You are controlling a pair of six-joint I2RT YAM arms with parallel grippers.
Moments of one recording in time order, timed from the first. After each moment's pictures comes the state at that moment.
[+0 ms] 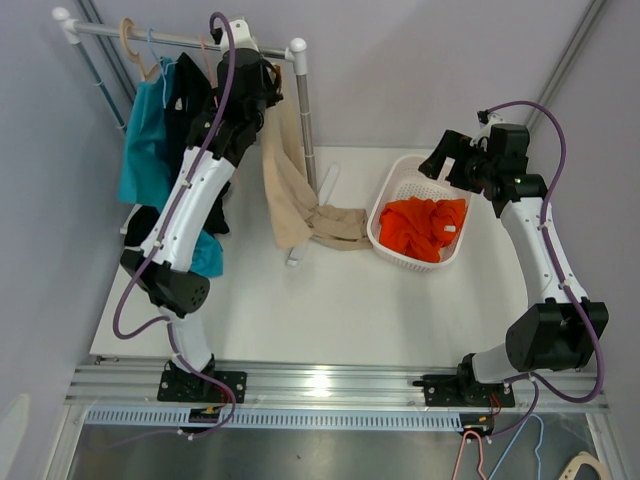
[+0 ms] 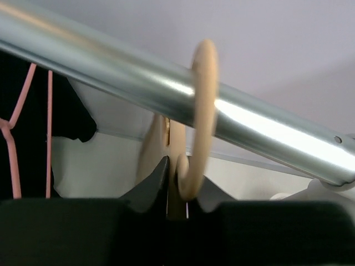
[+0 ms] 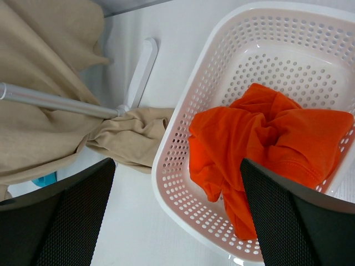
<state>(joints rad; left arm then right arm) -0.44 1.87 2.30 -0.57 -0.48 -0.34 0.03 1.46 1.46 -0.53 -0.31 0.36</state>
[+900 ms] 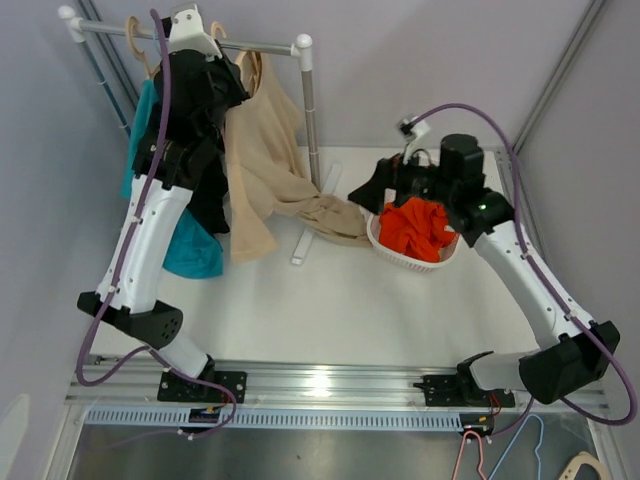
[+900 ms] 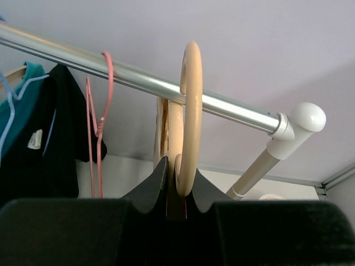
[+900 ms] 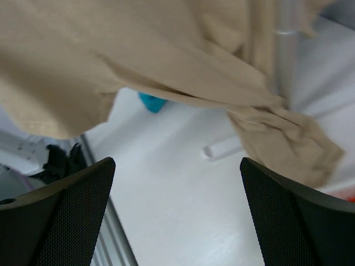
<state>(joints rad) -0.41 1.62 2.19 -0.55 -0.40 -0.26 0.38 1.32 1.39 -0.35 -0.60 0.22</state>
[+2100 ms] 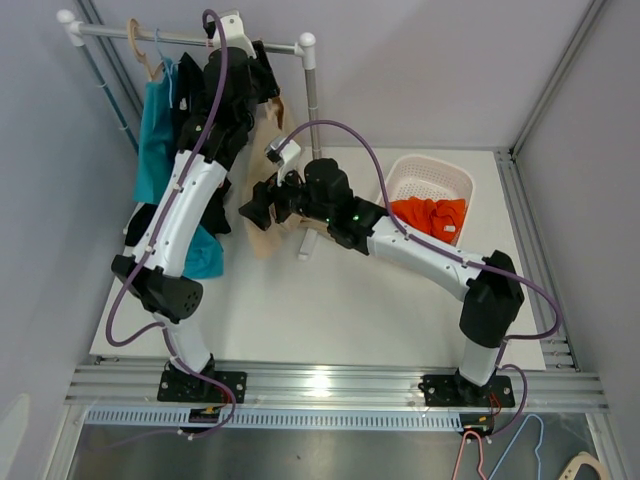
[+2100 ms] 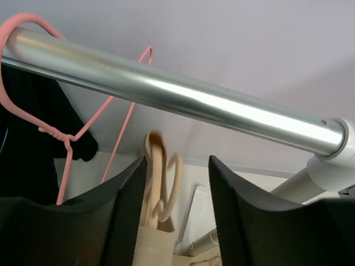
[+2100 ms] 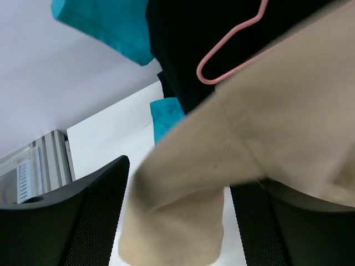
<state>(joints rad) -0.41 1.81 2.23 -0.47 -0.41 -0.26 0.92 1.80 1.63 0.05 -0.22 0.19</state>
